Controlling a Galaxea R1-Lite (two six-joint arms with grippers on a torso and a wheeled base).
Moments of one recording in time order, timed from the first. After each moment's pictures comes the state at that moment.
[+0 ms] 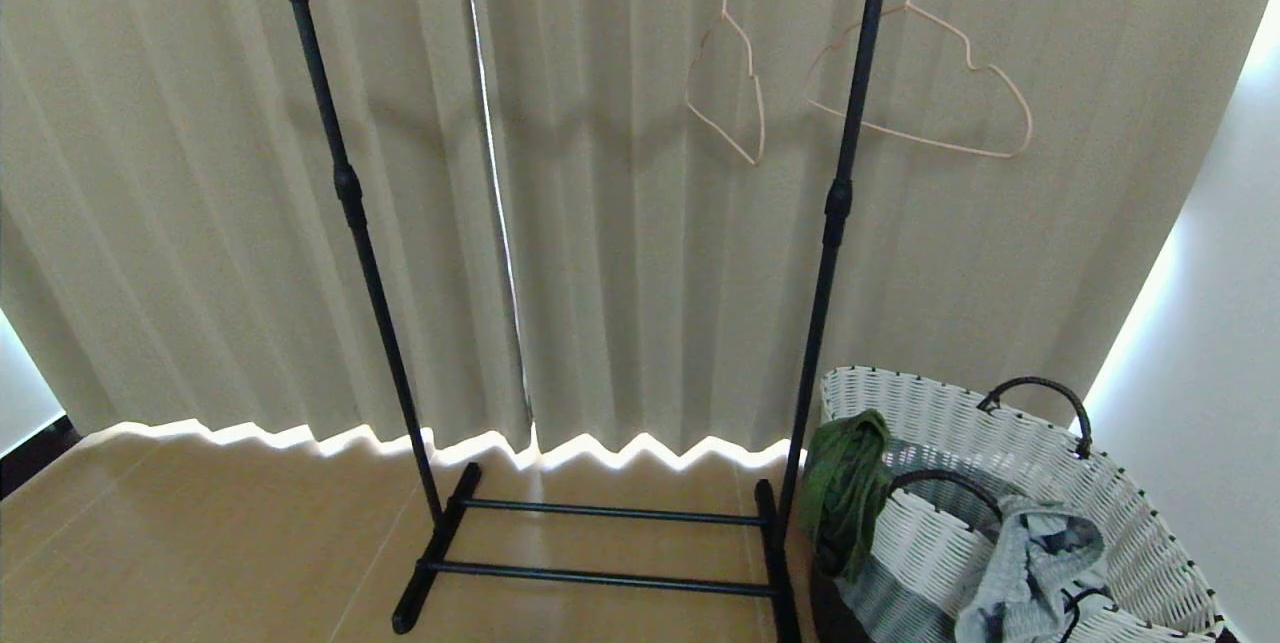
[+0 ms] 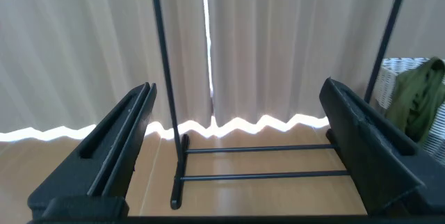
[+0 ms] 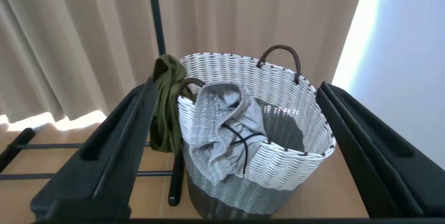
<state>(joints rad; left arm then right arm) 0.00 0.00 0.00 -0.09 -0.08 0.04 -0.01 0.00 0.00 -0.01 -0.13 0.03</state>
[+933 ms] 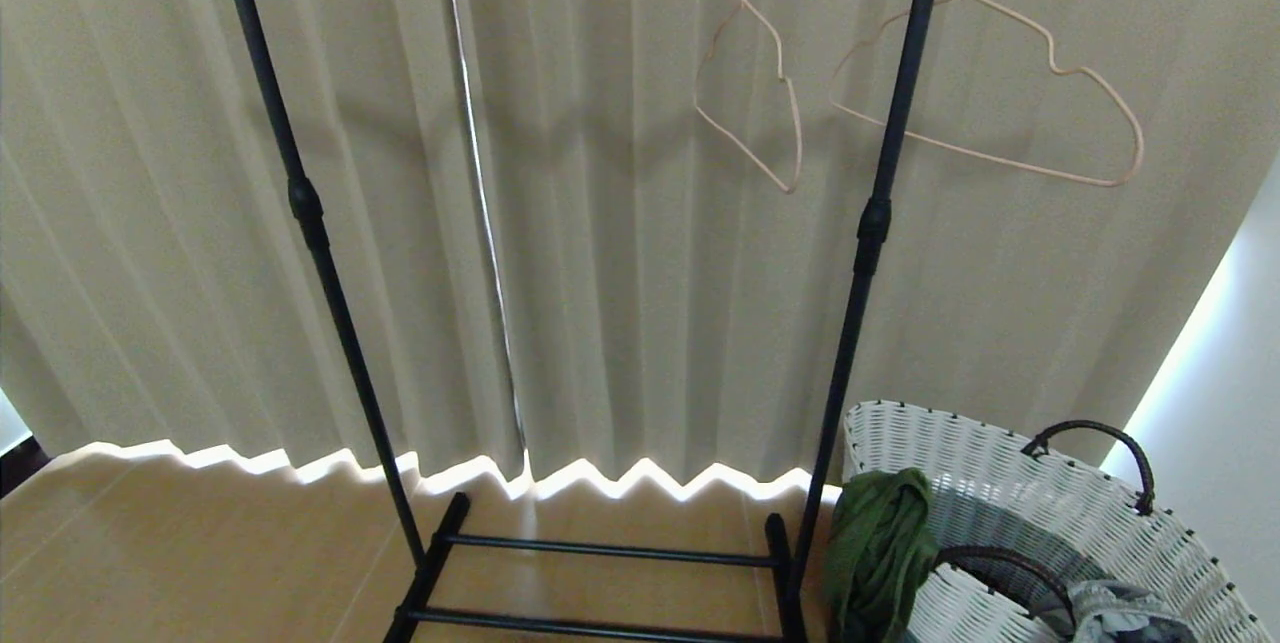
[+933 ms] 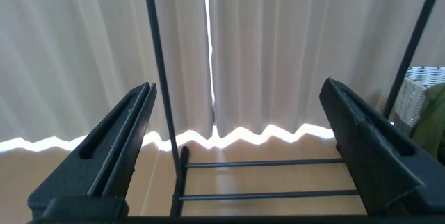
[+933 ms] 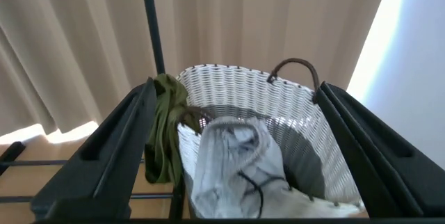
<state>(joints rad) 0.00 0.00 0.00 -0.09 -0.08 0.04 -0.01 0.00 0.00 -0.01 -0.13 0.04</state>
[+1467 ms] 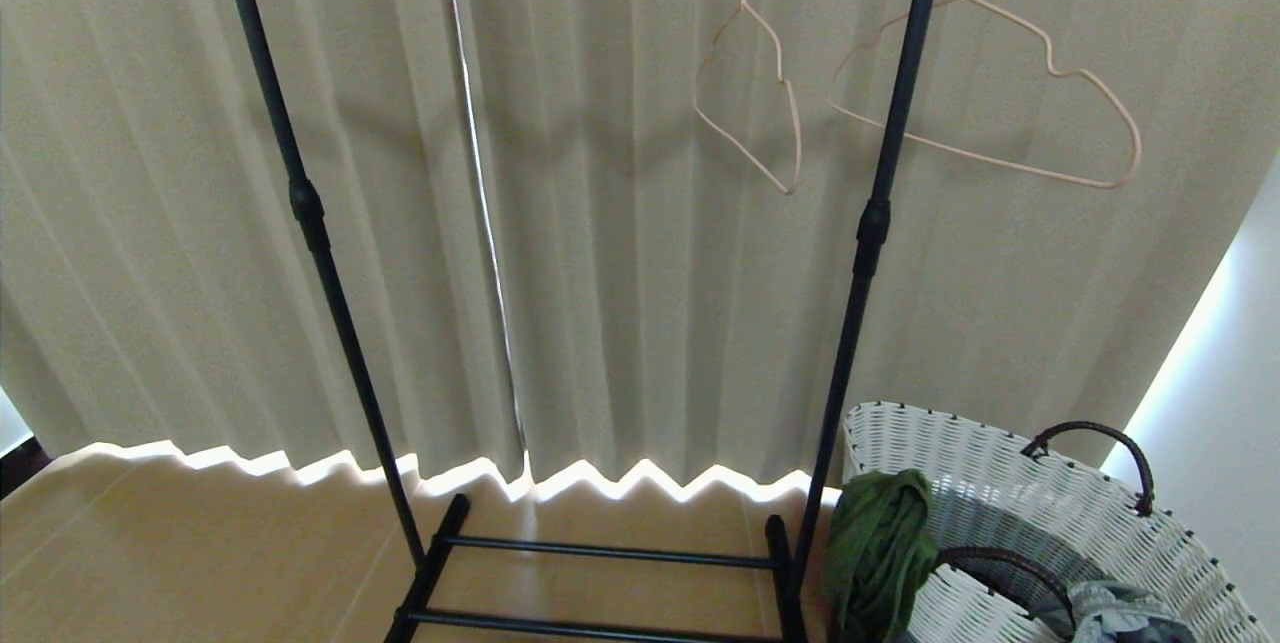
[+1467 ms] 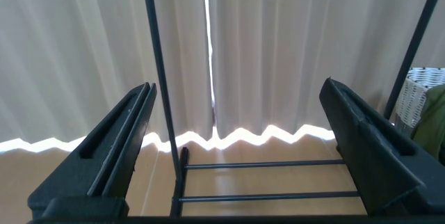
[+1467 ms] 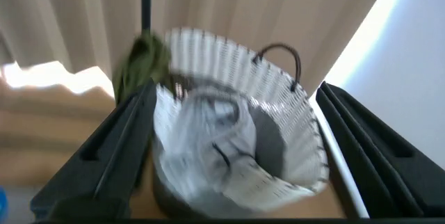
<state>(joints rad) 0.00 0.00 0.00 -0.09 -0.08 0.04 0.02 0.04 -0.13 0.25 -0.12 -0.19</state>
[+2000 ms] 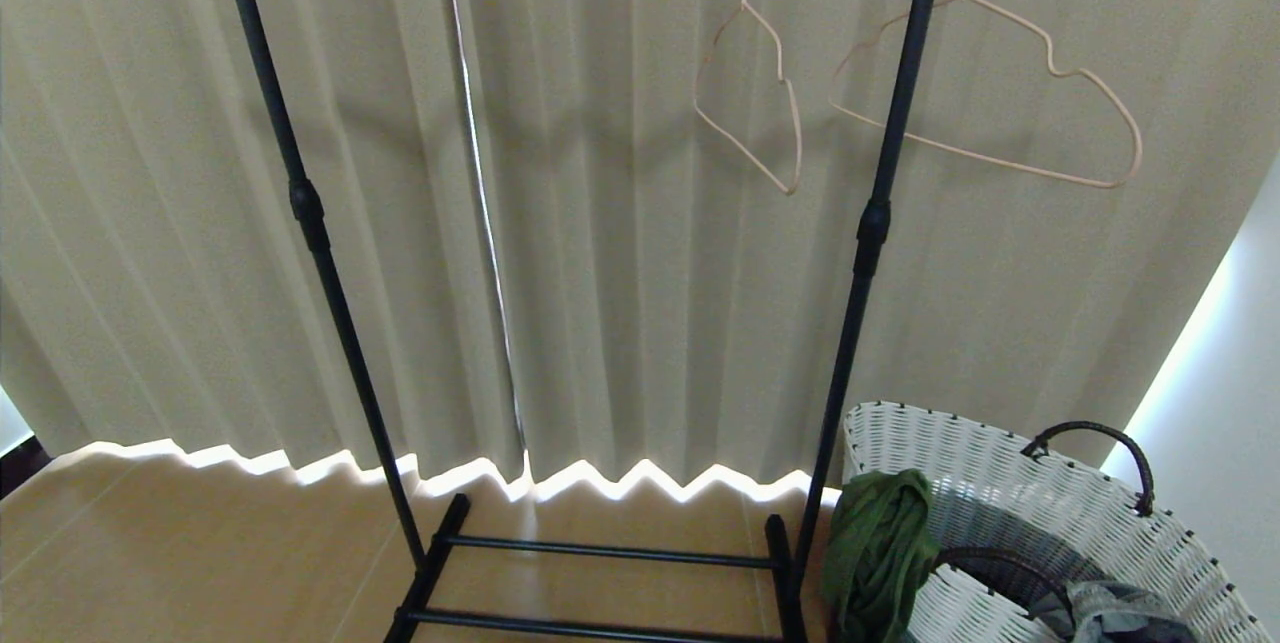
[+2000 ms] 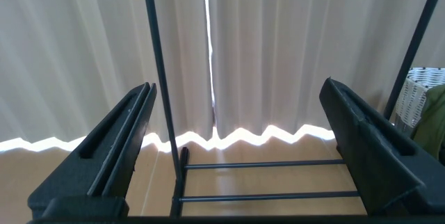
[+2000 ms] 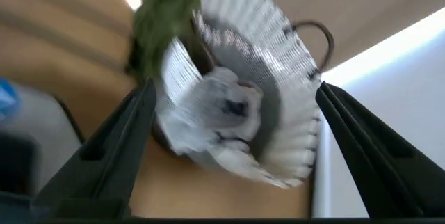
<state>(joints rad) 0.00 0.00 0.00 -0.09 -0.08 0.04 0.16 0.67 -0.39 0.28 -0.17 -0.35</state>
